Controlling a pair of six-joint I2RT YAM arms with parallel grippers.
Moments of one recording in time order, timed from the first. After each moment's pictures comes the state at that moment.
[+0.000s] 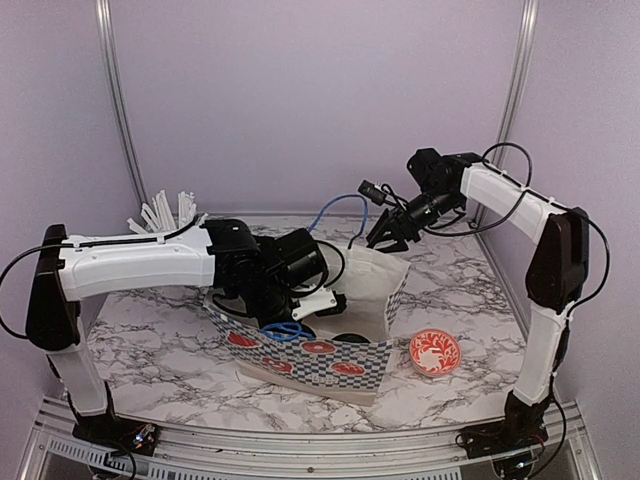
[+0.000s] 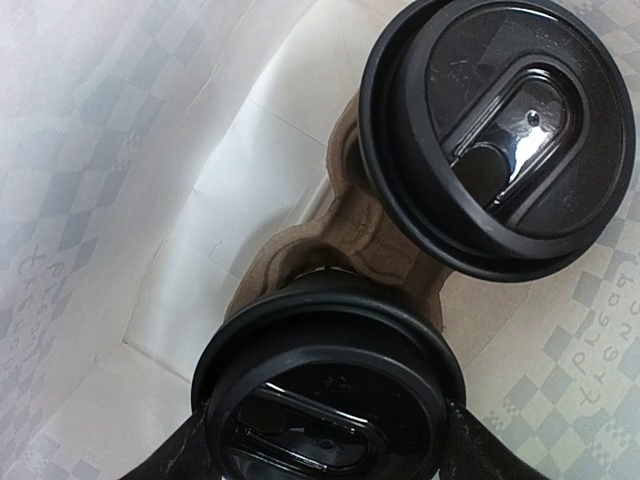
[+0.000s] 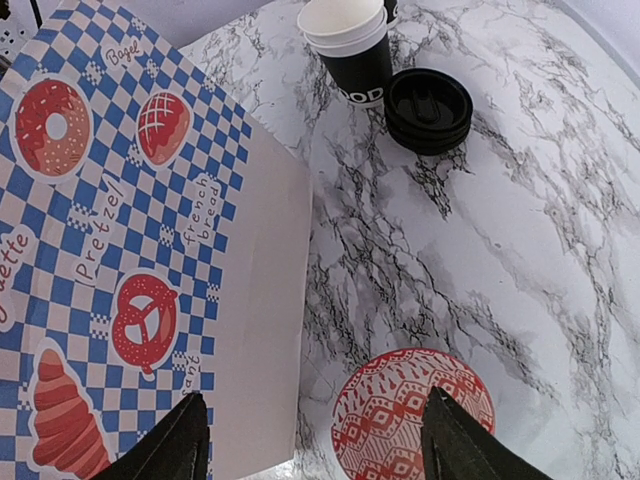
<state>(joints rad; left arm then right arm) -1.11 1.82 1.59 -1.04 -0.01 0.17 0.39 1.95 1.89 -1.17 -0.86 -0.68</state>
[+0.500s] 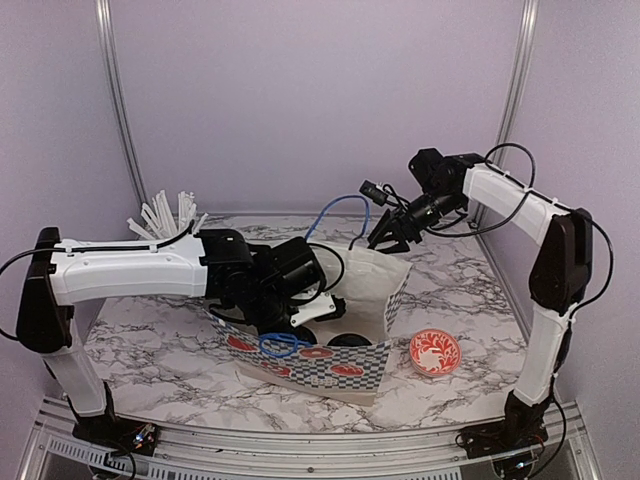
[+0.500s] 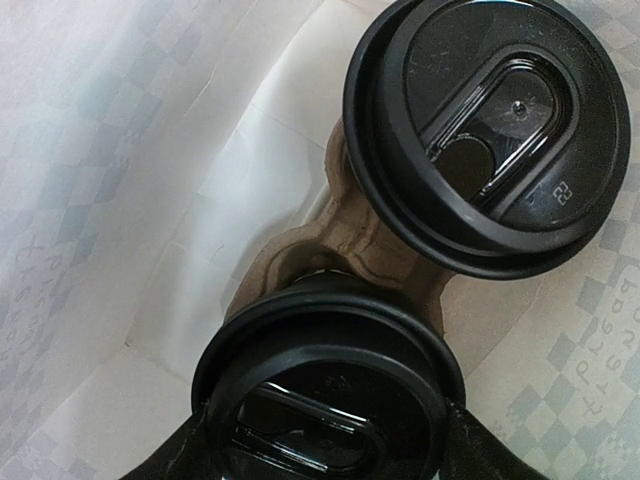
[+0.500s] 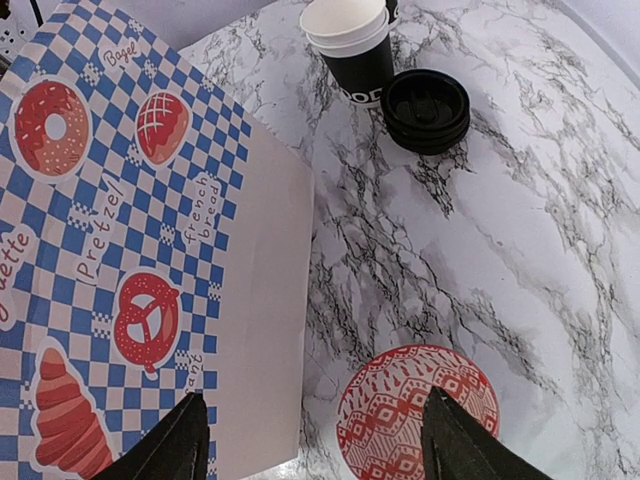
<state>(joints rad) -1.14 1.76 1.50 -0.96 -0.06 0.15 0.39 1.93 1.86 -1.15 -0.86 -0.67</state>
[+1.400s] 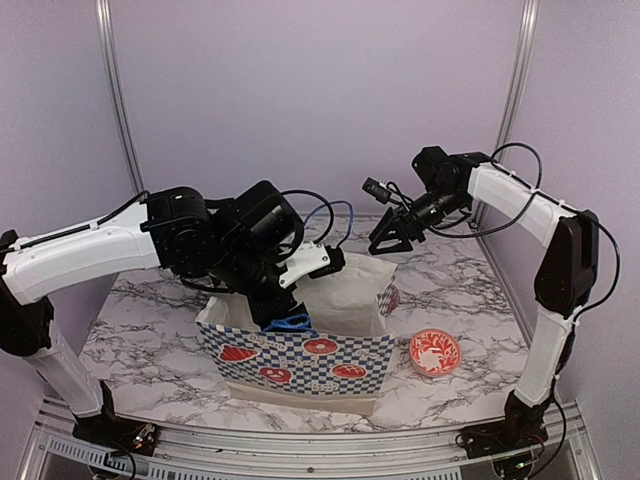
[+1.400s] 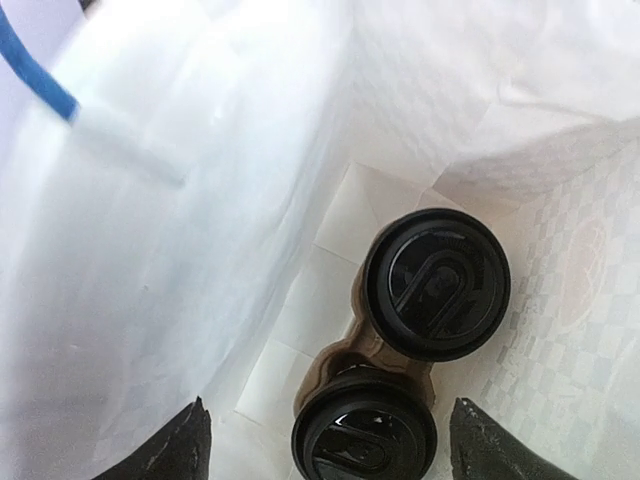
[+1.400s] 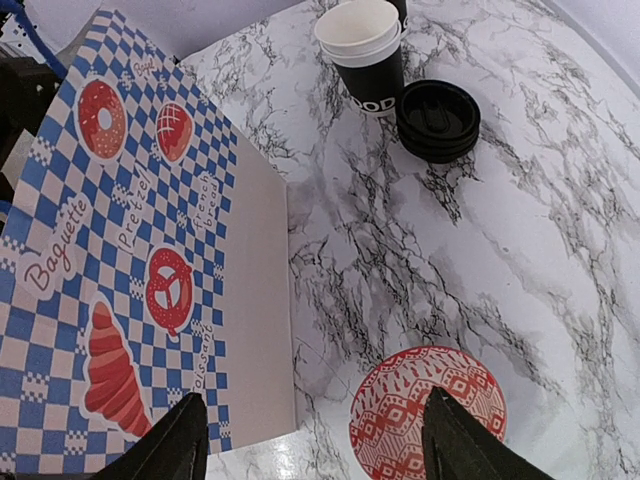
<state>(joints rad) -1.14 1.63 1.63 -1.00 -0.04 0.15 0.39 1.89 1.83 -1.15 -0.87 -0.67</state>
